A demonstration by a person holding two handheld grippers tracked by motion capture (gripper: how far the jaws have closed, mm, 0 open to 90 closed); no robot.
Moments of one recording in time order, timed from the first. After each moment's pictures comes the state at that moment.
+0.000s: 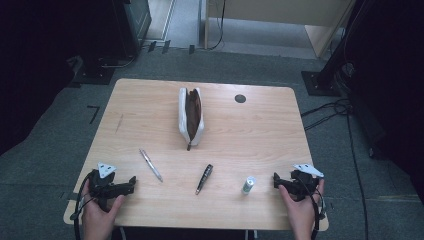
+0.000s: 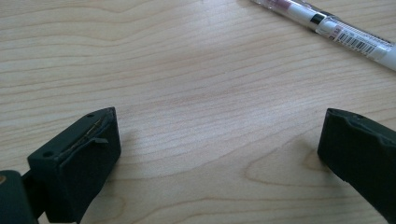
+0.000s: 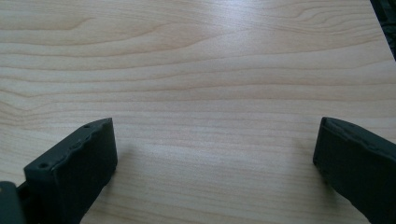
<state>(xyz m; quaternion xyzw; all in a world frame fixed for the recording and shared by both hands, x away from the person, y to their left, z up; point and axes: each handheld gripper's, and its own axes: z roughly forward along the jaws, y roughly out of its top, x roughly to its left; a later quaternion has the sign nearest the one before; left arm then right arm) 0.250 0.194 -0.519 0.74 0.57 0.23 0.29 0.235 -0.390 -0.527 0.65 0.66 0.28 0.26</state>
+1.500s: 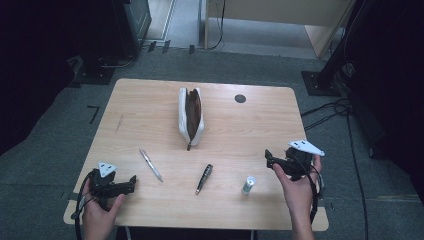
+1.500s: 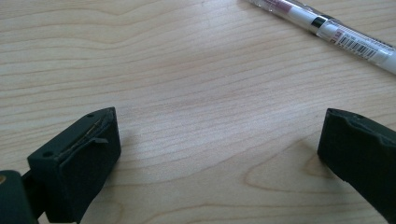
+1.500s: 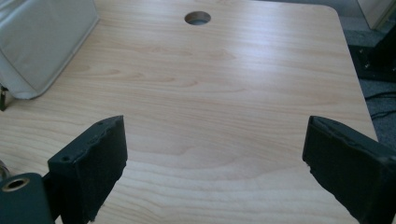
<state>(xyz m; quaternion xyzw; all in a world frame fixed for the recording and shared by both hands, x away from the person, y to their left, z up) 0.252 0.193 -0.519 0.74 0.57 0.23 0.29 0.260 -0.344 -0.426 0.60 0.66 0.36 0.28</state>
